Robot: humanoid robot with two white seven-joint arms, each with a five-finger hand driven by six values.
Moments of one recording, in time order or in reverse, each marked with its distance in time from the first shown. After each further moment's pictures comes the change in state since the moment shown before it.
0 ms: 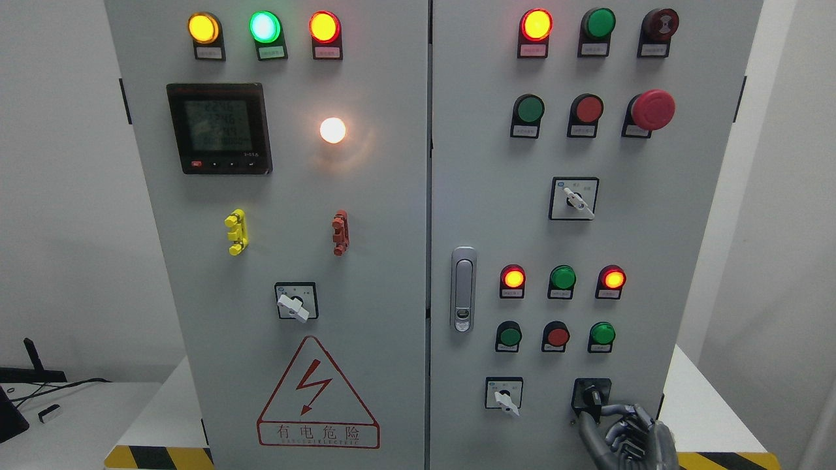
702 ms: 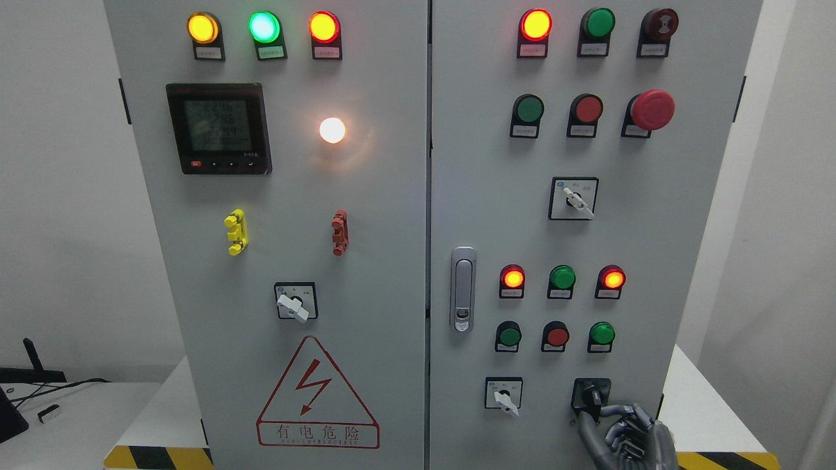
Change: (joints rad) left arm 0.000 0.000 0.000 0.000 0.000 0.000 0.000; right arm 0.000 0.001 0.001 -0.001 -0.001 0.000 0.001
